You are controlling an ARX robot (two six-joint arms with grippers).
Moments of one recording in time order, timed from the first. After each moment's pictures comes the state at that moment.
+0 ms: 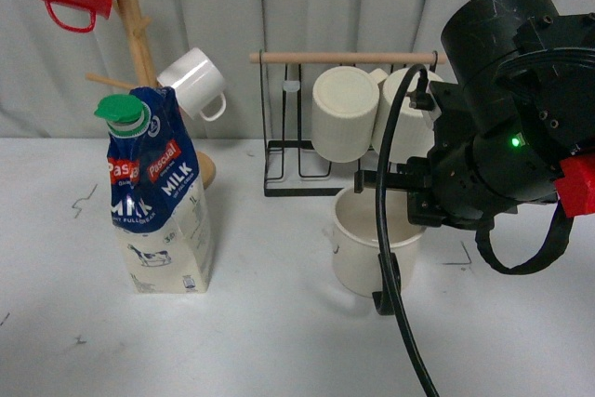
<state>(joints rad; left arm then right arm) 0.00 0.01 0.01 0.00 0.00 -0.01 0.33 2.03 1.17 -0.04 0.07 0.32</state>
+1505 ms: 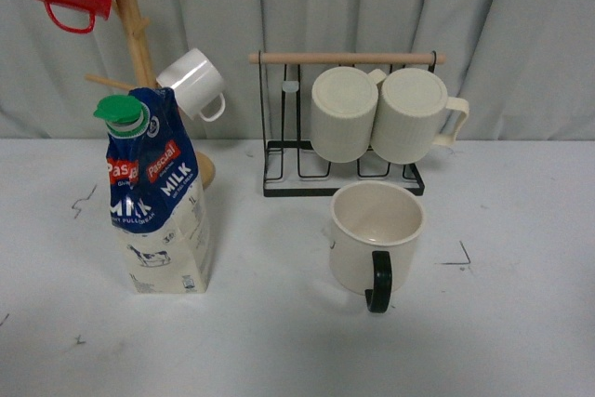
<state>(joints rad) 0.00 0.01 0.01 0.00 0.00 -0.01 0.08 0.52 0.12 0.41 0.07 0.01</state>
